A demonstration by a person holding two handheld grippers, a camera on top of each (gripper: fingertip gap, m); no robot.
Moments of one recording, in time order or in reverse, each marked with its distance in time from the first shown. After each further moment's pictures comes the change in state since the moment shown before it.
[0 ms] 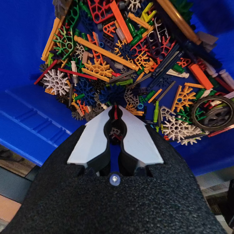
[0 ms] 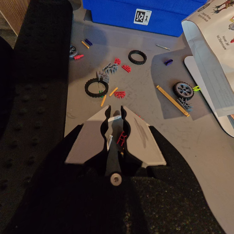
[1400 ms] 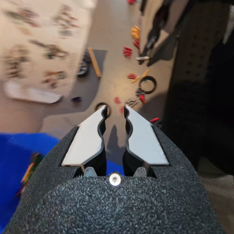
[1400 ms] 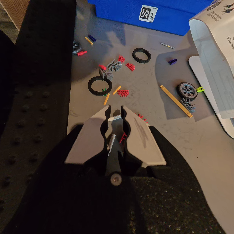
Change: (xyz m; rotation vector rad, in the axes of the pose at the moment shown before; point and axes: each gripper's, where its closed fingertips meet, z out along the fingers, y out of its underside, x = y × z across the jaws) left arm 0.179 -0.173 -0.128 0.590 0.208 0.245; right arm -0.006 0.002 0.001 -0.022 -0.011 -0.027
